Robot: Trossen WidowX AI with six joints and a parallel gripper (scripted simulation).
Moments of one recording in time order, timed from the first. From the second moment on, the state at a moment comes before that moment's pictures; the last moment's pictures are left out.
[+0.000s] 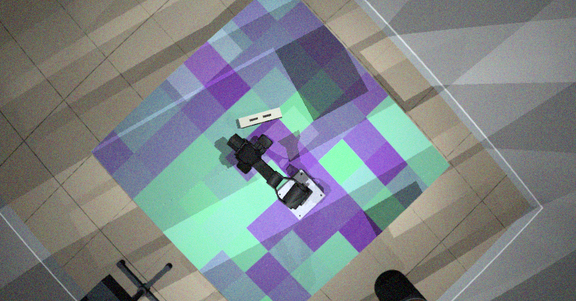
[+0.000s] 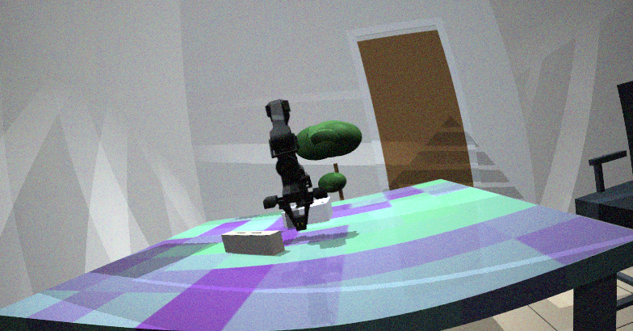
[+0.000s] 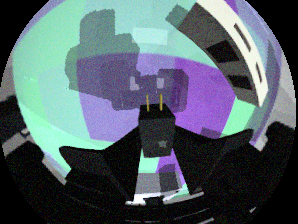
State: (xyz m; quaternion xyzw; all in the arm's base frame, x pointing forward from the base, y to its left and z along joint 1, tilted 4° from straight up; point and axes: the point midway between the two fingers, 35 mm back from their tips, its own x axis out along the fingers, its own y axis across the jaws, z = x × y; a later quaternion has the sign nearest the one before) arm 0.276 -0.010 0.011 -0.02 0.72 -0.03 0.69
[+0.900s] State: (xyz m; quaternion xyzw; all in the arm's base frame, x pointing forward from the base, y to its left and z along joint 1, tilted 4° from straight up) arm 0.286 -0.052 -0.001 0.17 0.70 -0.21 0.67
